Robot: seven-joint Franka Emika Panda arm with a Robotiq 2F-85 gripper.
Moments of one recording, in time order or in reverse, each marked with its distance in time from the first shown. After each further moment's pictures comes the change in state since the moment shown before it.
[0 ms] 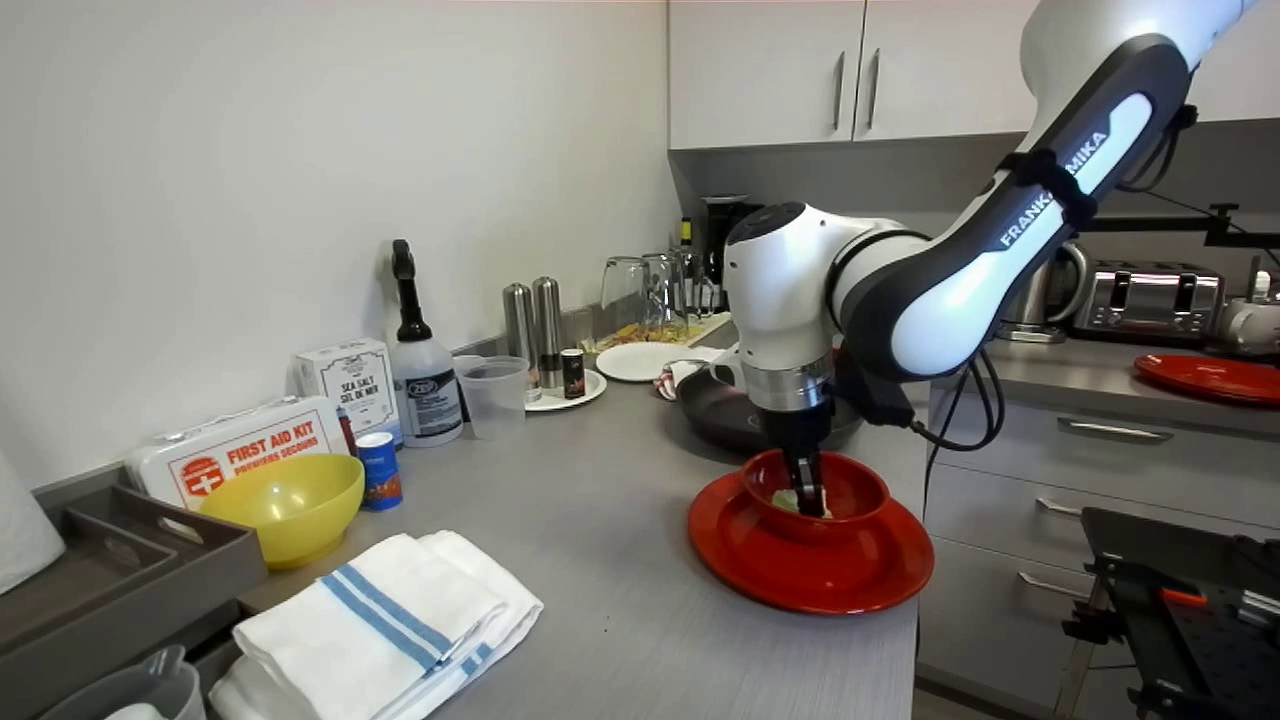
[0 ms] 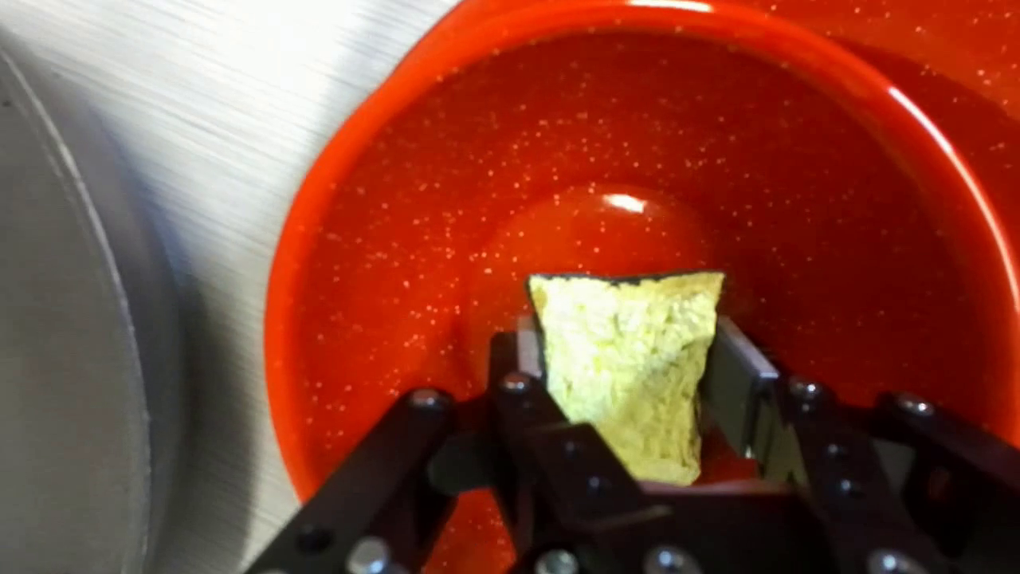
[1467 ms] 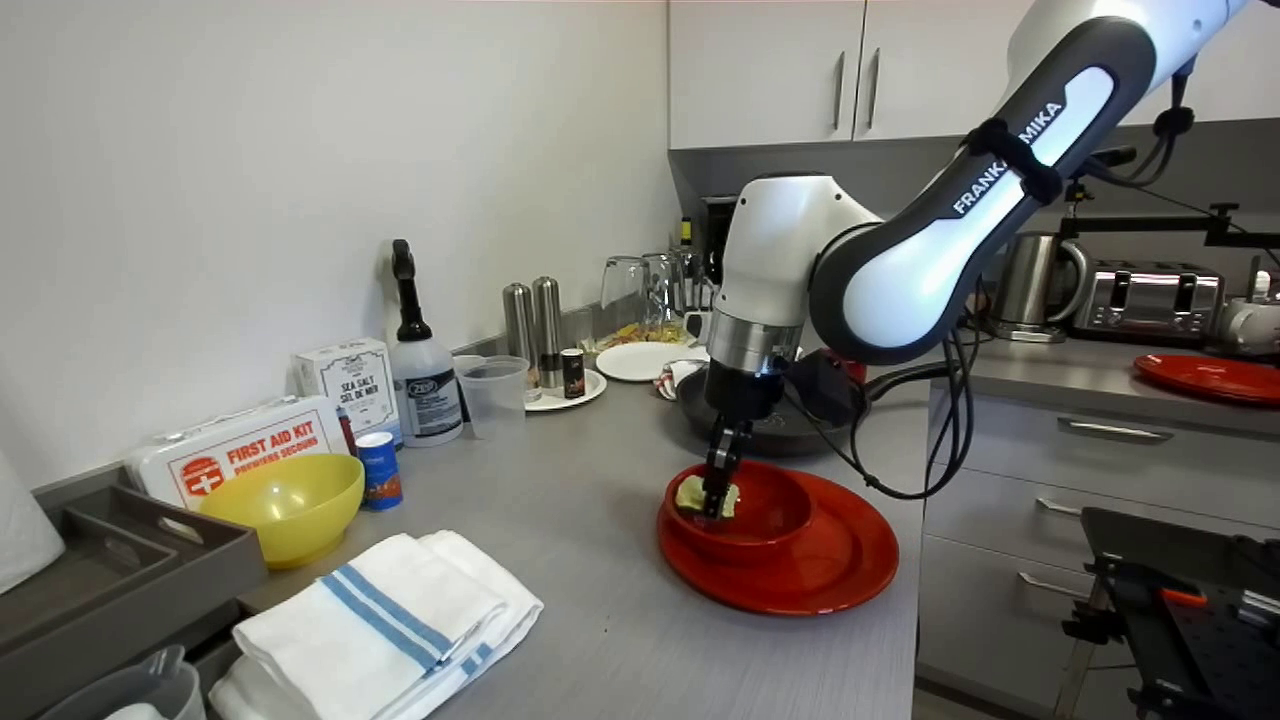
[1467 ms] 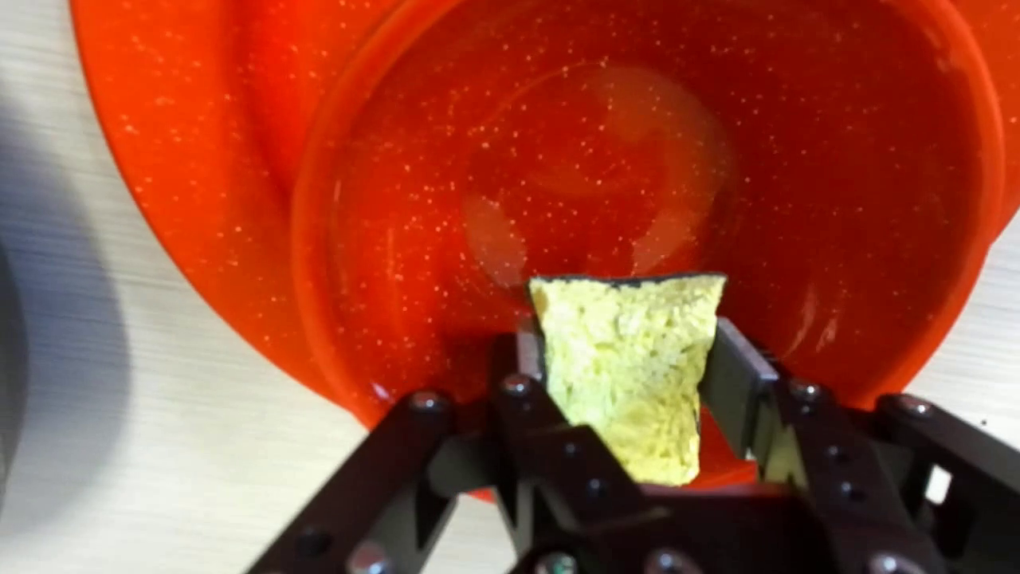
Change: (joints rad) arm -0.059 0.017 0.064 0.021 0.286 0.370 -0.027
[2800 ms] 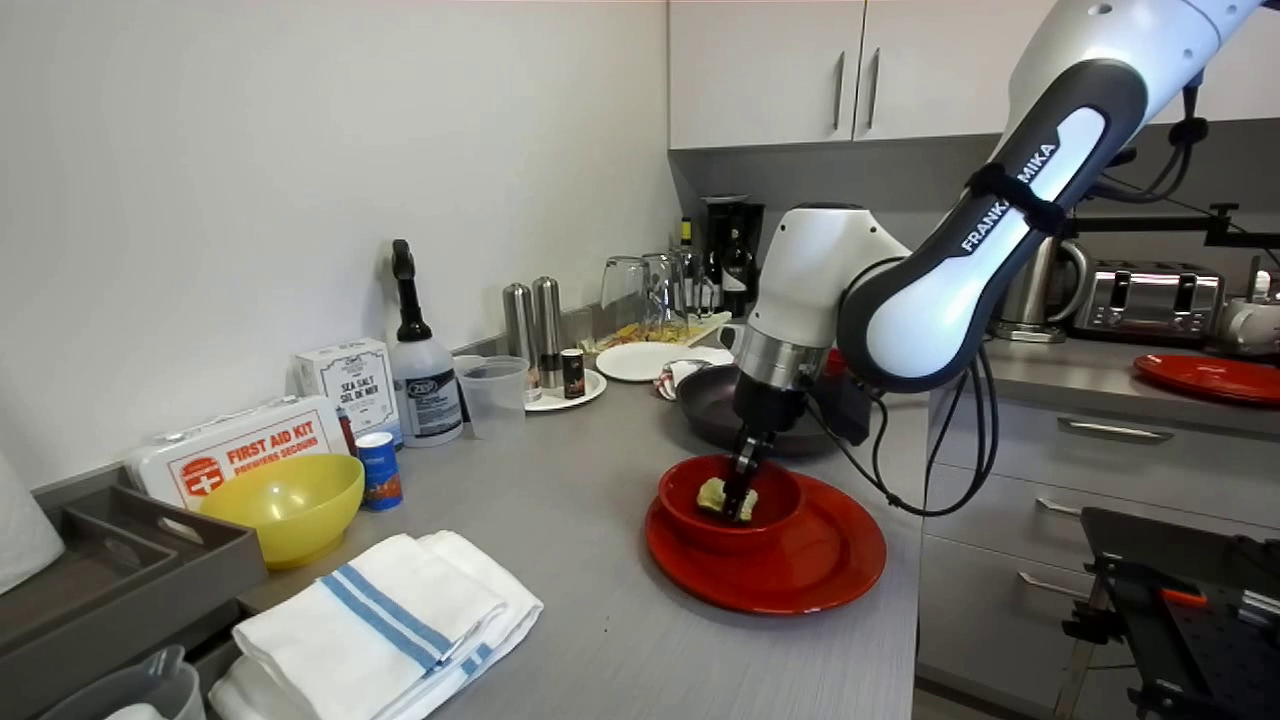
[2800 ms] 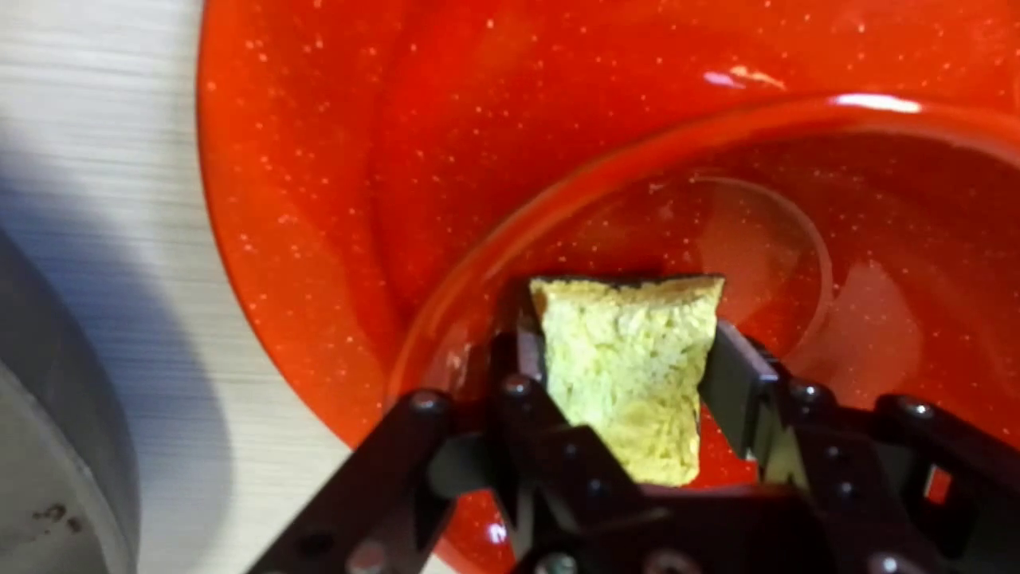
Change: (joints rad) arm -0.039 -0.001 -0.025 -0.109 0.022 0.161 0.002
